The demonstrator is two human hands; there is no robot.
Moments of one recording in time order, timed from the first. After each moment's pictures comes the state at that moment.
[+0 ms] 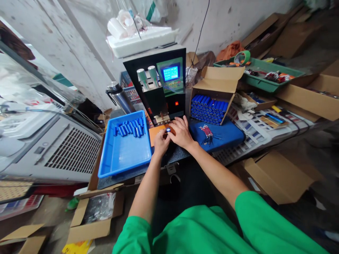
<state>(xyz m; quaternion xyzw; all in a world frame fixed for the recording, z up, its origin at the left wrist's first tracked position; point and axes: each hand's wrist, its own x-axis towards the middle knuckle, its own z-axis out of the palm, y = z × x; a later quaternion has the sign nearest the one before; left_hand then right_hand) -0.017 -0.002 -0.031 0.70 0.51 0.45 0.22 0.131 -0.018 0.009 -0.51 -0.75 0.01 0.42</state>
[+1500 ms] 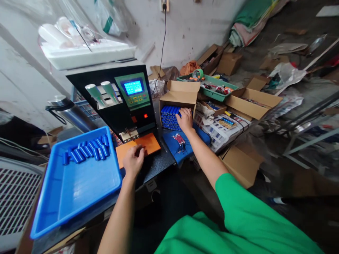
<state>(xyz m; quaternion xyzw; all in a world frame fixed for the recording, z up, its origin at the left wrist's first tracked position) -0.014 0.005 -0.016 0.72 0.55 0.41 0.14 0.313 0.074 0.005 -0.68 -0.58 -0.11 0.44</state>
